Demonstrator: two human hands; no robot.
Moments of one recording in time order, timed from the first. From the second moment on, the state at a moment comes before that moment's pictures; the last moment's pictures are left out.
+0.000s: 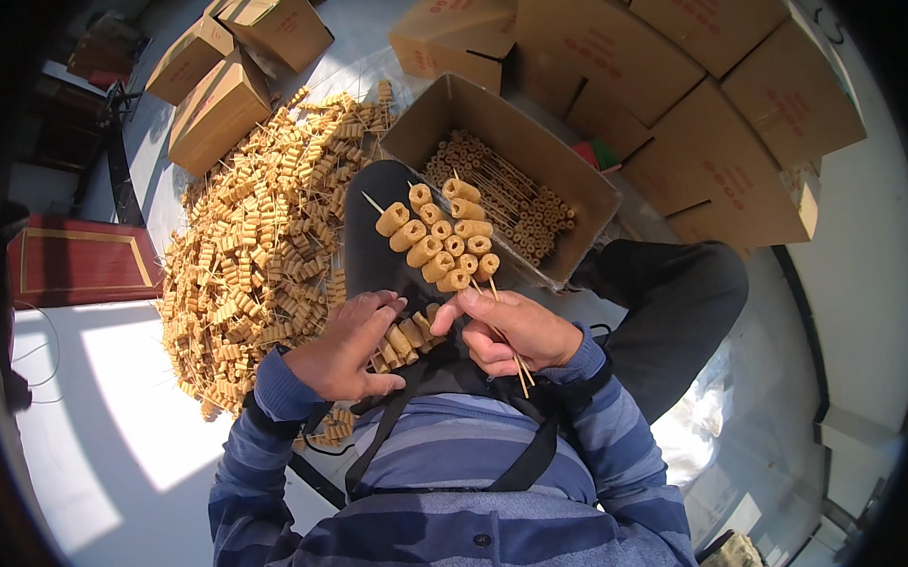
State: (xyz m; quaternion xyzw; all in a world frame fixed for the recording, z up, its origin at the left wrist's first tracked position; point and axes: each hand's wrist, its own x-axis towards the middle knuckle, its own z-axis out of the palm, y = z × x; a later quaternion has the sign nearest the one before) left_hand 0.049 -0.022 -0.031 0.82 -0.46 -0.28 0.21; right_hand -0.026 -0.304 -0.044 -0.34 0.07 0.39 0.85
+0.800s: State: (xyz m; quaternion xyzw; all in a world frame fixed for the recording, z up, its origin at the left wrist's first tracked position) left_hand 0.047 -0.009 -0.032 0.80 -0.43 -0.27 0.31; right_hand -0.017 -0.292 -0.070 -0.32 0.10 0.42 0.84
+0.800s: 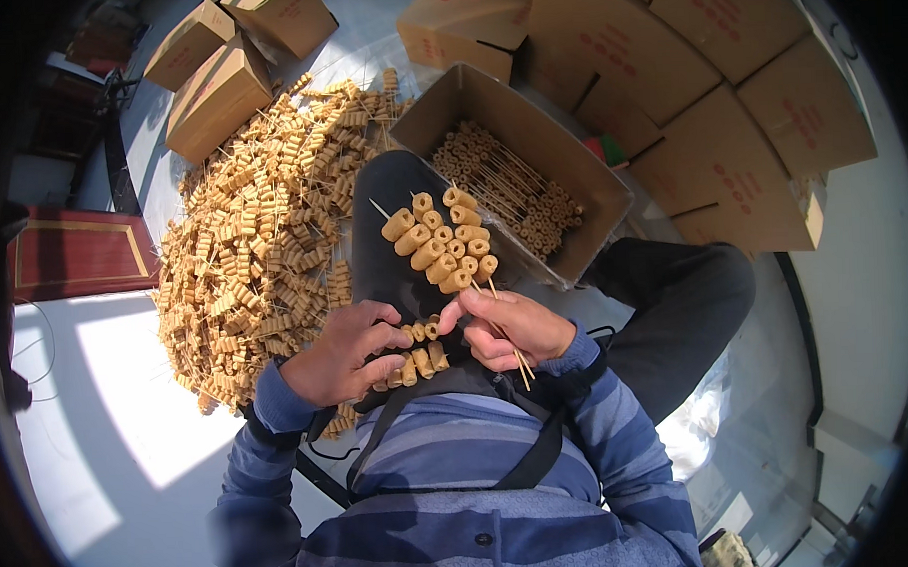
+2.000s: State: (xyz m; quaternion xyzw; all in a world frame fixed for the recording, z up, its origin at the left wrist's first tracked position) left_hand 0.060 -0.049 -0.046 0.44 0.05 -0.28 0.85; right_hand -0.024 -0.277 -0.052 -0.35 0.07 0.44 0.82
